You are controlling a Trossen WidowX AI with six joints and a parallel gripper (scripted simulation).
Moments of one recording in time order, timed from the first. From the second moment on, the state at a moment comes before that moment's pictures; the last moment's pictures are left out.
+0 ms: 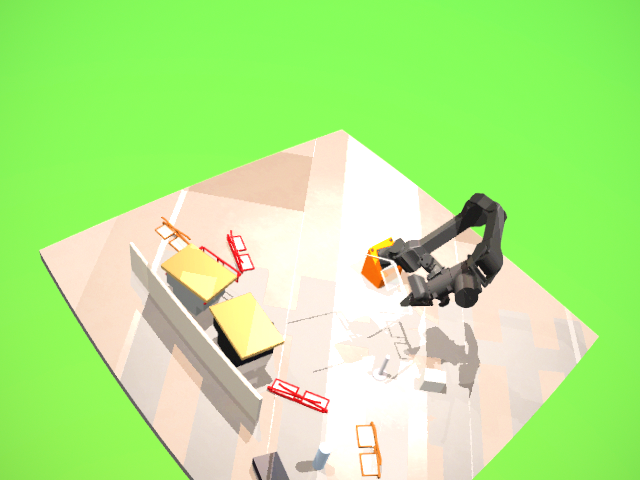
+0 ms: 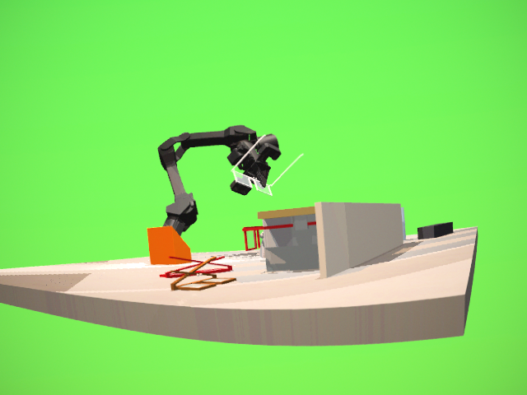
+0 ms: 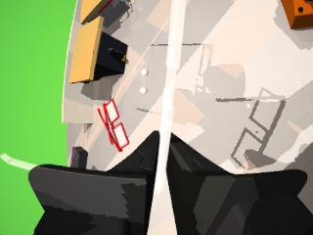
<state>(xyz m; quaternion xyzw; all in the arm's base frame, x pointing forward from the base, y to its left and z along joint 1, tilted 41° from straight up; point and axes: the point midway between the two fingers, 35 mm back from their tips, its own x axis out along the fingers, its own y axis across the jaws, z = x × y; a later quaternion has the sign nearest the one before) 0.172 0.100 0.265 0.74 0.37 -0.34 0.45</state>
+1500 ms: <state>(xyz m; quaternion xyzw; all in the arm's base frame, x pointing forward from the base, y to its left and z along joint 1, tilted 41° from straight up) 0.154 0.096 0.275 0.82 0.31 -0.36 0.32</state>
